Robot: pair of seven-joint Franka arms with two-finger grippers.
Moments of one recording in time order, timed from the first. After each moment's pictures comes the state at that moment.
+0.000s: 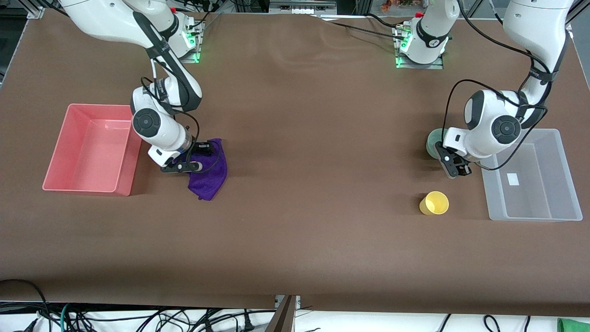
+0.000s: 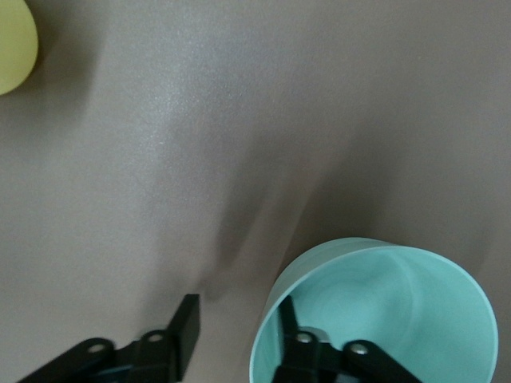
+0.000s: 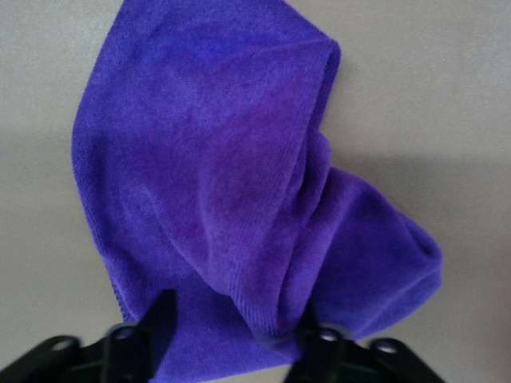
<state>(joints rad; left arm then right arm) 0.09 0.36 -0.05 -2.25 0.14 2.51 1.11 0.08 0.40 0.24 -2.16 -0.04 2.45 0.27</state>
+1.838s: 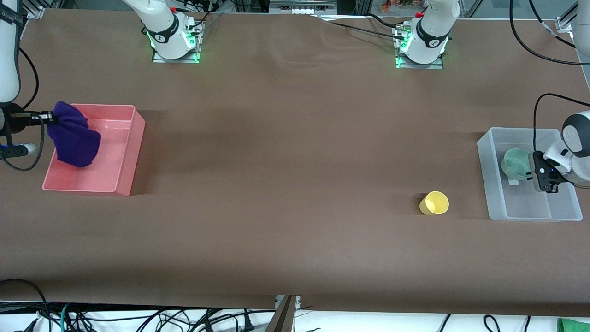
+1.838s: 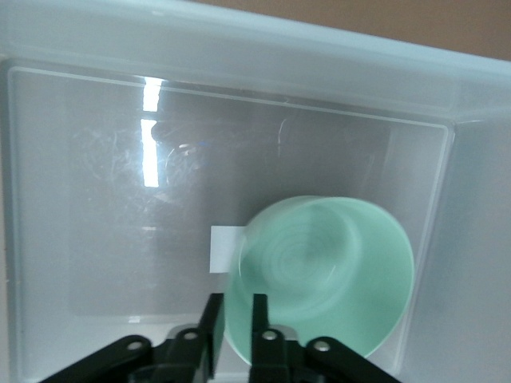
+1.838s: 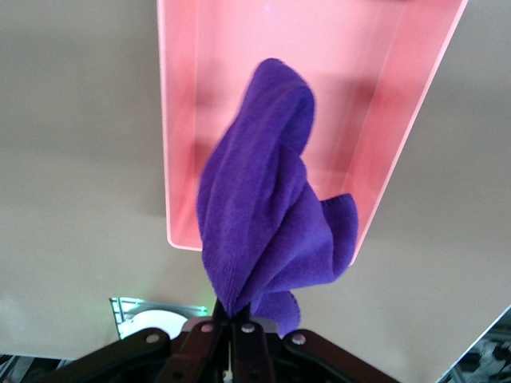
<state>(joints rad) 0.46 0.59 -0.04 -1.72 0.20 2.20 1.75 0.07 0.28 -0.34 -1.63 -0.06 1.44 -0.38</state>
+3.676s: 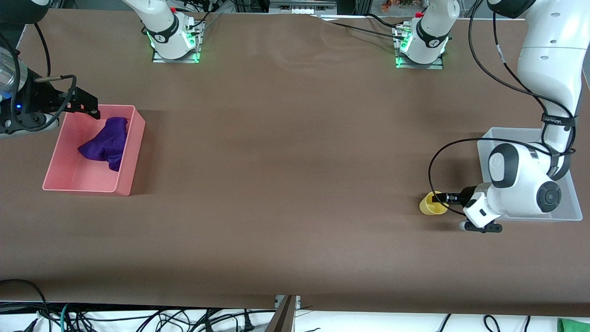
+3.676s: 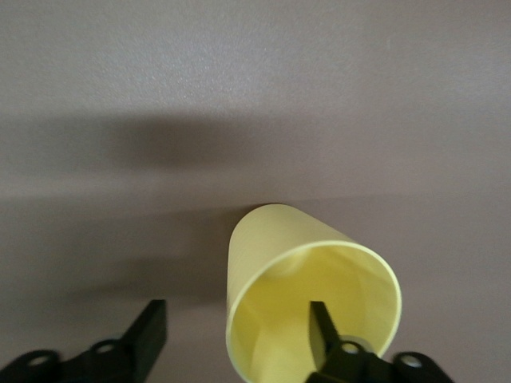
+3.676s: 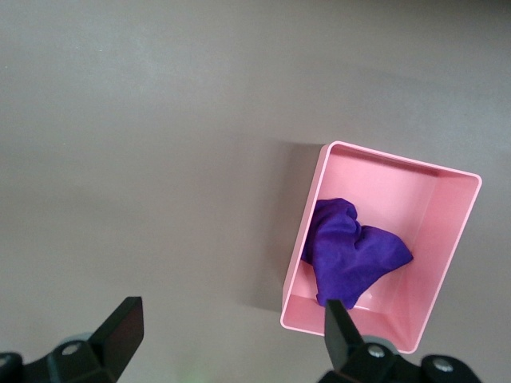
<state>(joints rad) 0.22 0.75 -0.23 -1.52 -0.06 2.06 0.08 0.09 0.09 -0.03 -1.50 0.00 1.53 -0.13</state>
